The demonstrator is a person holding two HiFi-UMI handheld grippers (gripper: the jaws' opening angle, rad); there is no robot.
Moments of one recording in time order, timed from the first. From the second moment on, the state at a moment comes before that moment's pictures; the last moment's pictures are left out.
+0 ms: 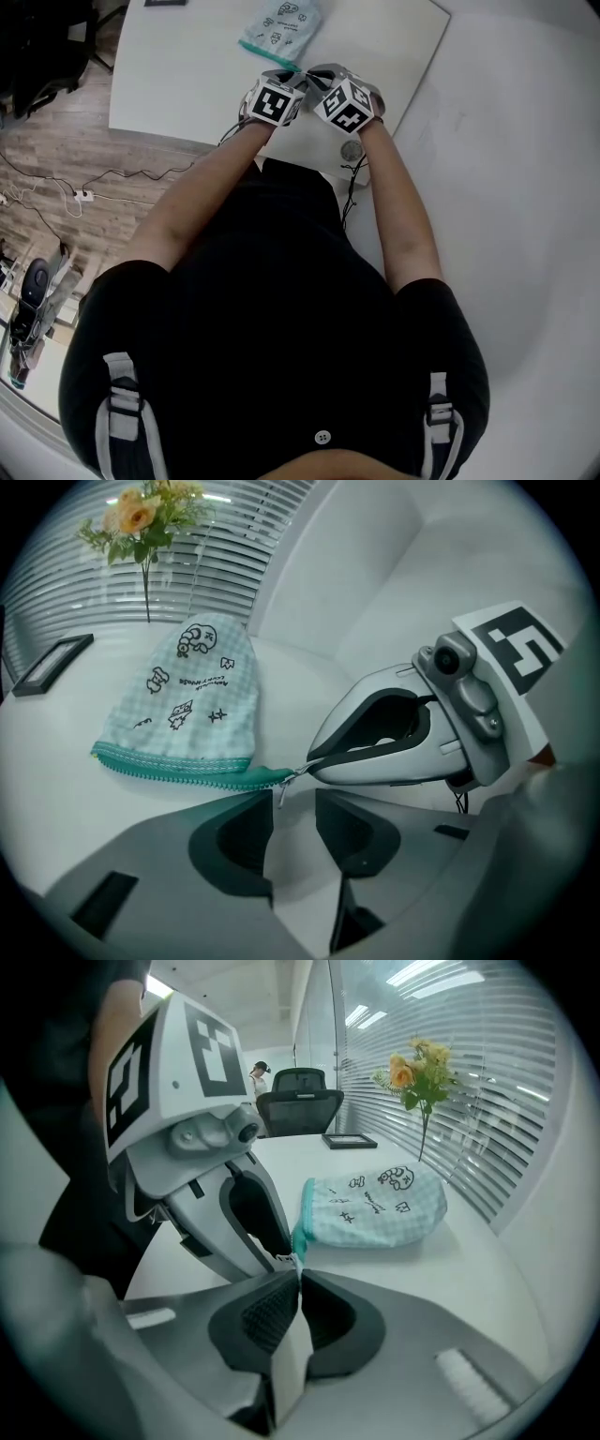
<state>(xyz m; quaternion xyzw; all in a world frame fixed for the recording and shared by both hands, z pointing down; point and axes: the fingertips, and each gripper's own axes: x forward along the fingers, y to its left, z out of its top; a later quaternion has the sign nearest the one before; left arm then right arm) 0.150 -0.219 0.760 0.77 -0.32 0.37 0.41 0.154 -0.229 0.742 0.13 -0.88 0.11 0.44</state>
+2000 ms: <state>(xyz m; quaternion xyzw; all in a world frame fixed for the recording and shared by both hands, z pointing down) 0.089 -0.238 0.740 0.77 -0.33 0.39 0.38 0.158 -0.235 0.717 0.18 -0.83 0.13 0.51</state>
